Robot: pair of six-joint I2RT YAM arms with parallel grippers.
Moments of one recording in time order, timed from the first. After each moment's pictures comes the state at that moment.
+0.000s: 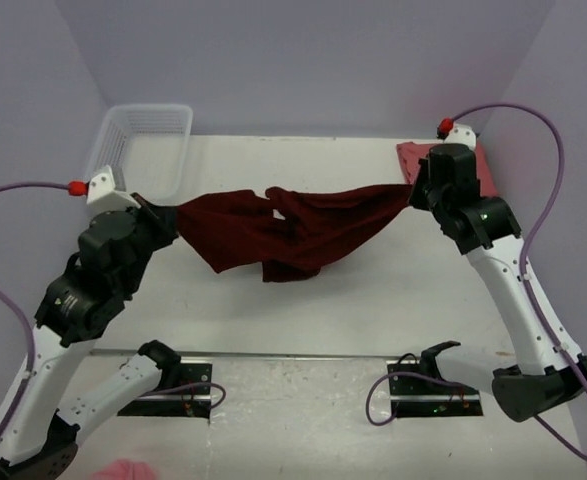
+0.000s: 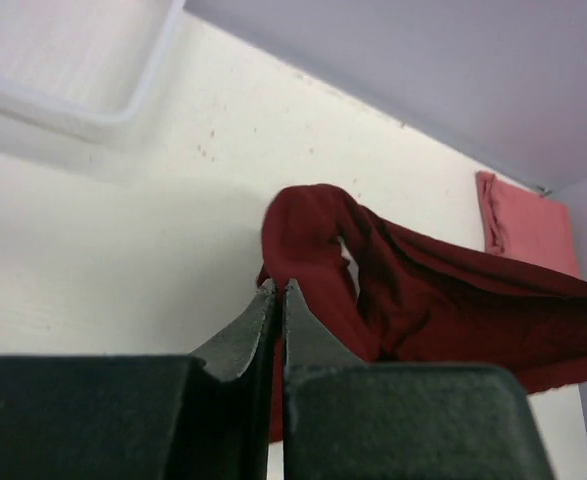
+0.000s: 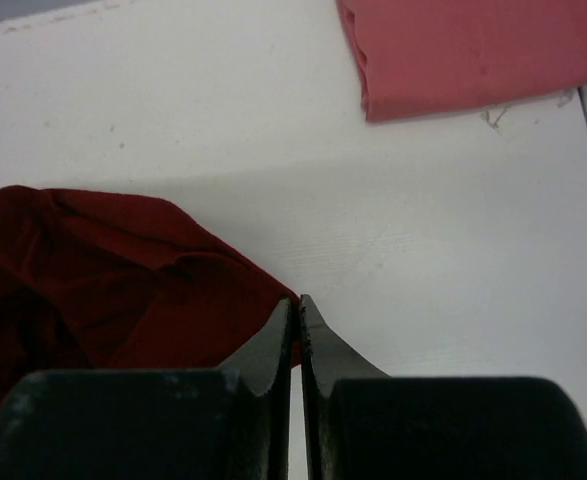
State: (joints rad) left arm -0.54 0.77 1.18 -0.78 -0.50 -0.68; right arm 0.33 1.17 1.36 -0.81 0.36 0.38
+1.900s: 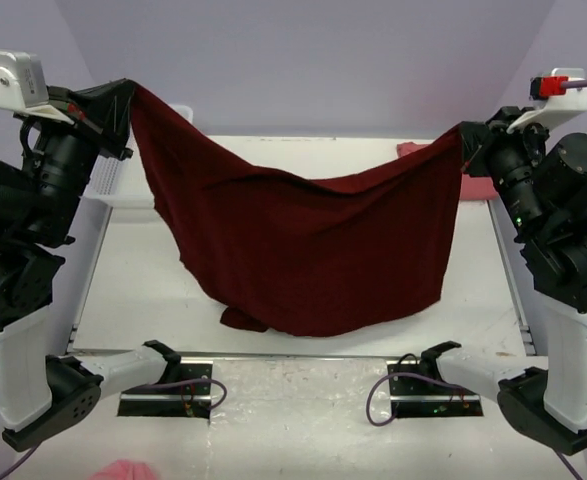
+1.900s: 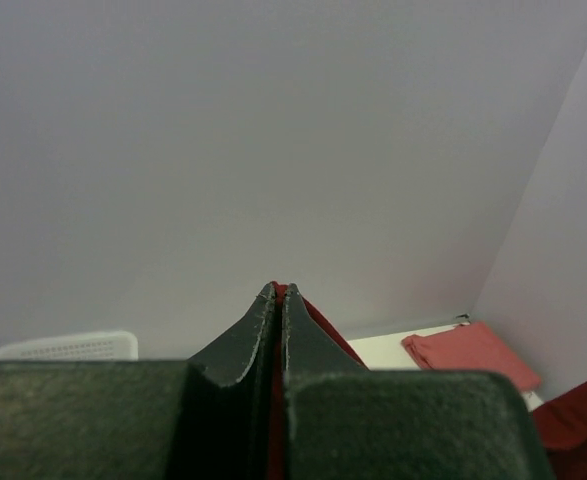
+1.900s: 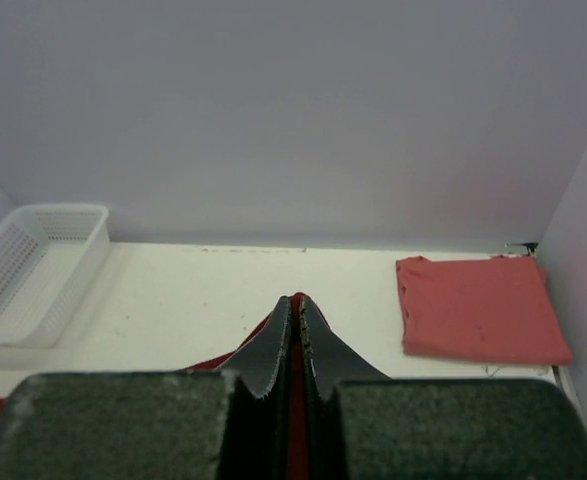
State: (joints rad) left arm -0.52 1.13 2.13 -0.64 -0.23 -0.05; right arm 0.36 1.11 1.95 -0.82 0.24 0.13
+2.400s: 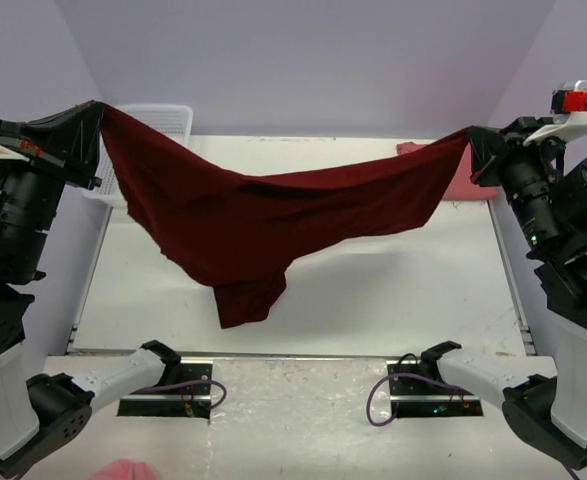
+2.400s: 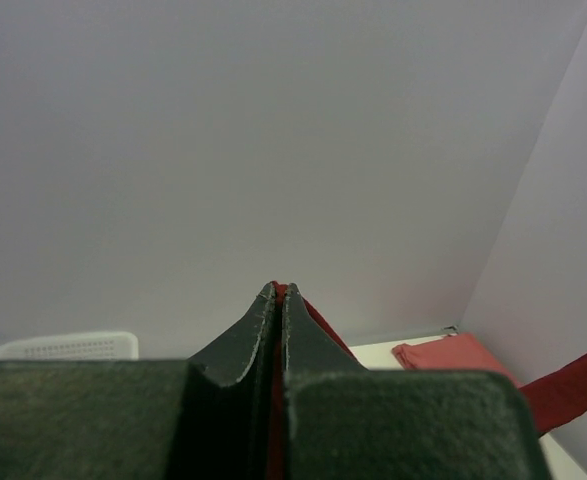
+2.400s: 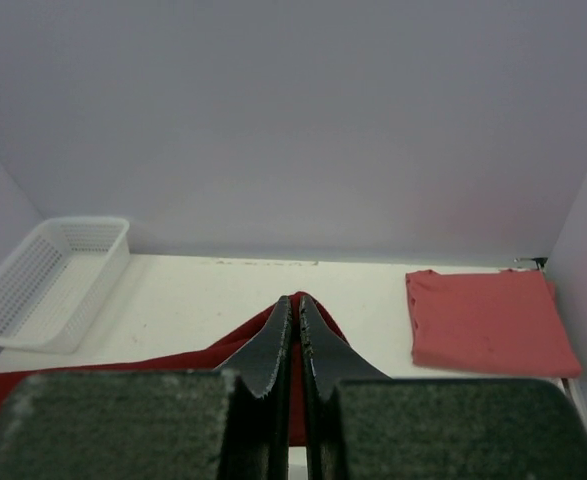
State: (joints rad) left arm -0.52 1.02 2.08 -0.67 -0.24 -0.08; right arm 0.39 1.06 1.95 -0.82 0.25 0.13
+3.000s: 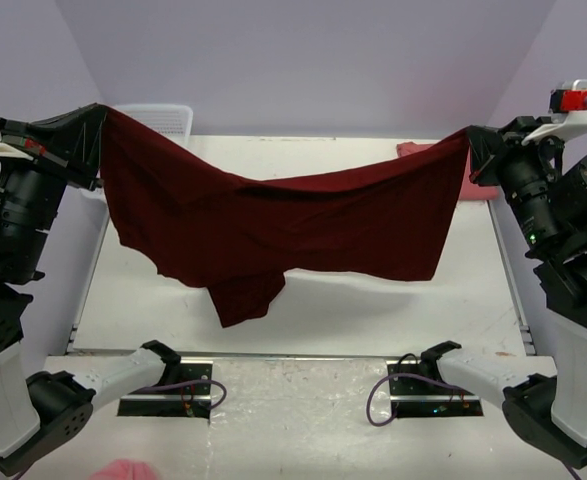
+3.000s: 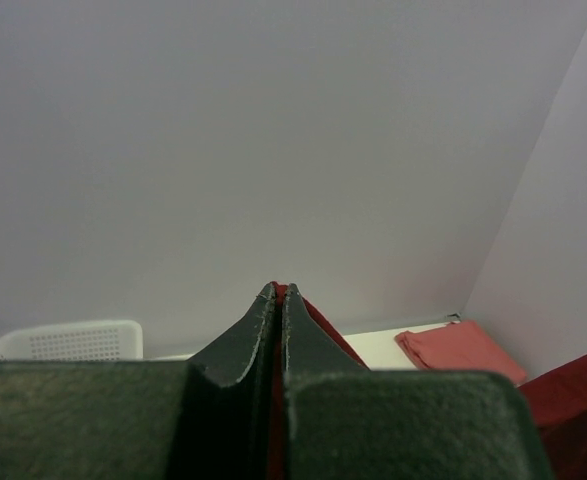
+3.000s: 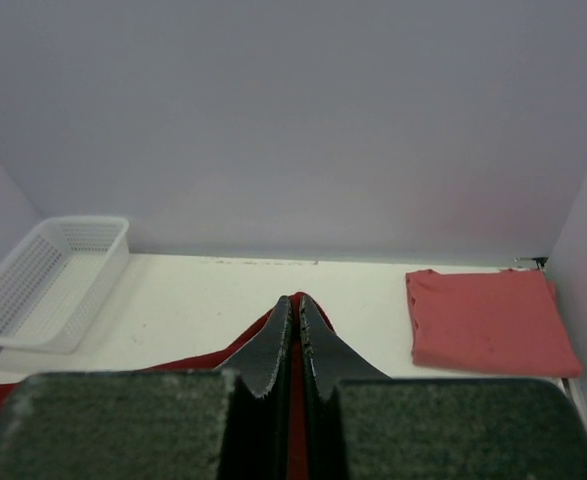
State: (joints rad) left arm -0.52 1.04 2.12 -0.73 -0.24 -0.07; right arm 0.39 1.07 1.95 -0.82 0.25 0.13
